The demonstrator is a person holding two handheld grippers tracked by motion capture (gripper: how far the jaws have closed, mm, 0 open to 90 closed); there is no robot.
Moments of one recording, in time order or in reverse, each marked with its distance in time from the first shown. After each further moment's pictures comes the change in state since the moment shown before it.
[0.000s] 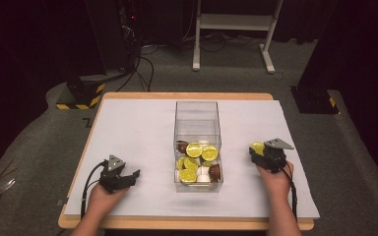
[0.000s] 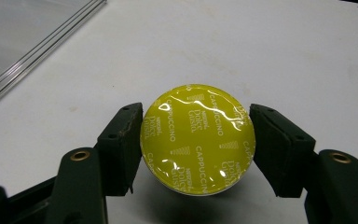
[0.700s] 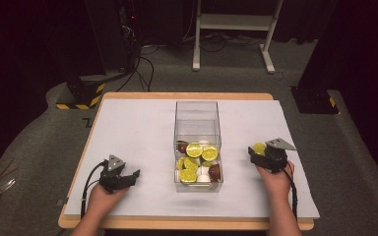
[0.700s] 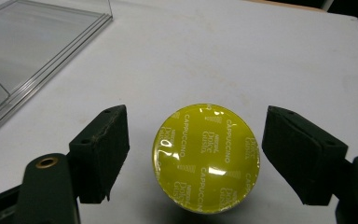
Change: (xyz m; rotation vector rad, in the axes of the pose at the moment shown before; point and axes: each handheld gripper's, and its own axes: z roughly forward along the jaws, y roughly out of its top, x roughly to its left) left arm 0.000 0.000 0.000 0.000 0.000 0.000; right arm 0.001 0.002 -0.007 -0.048 0.009 0.014
